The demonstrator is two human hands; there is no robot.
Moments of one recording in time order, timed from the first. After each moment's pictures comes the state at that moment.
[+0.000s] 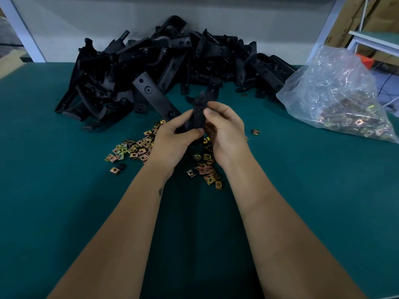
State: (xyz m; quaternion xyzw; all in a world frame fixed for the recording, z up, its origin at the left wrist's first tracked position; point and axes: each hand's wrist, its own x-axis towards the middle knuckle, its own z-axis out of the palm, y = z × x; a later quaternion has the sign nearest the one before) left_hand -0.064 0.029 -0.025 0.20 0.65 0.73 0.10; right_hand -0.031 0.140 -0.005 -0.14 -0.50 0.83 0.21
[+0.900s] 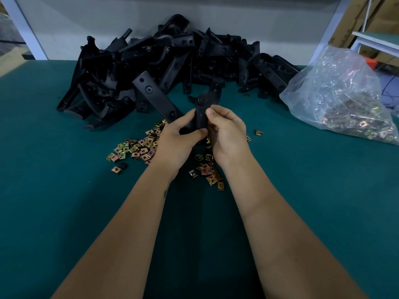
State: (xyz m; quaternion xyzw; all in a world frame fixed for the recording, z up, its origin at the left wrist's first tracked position) left_hand -0.057 0.031 -0.021 0.21 0.67 0.71 0.09; right_hand -0.036 0.137 -0.006 -0.16 -0.45 0.85 0.21
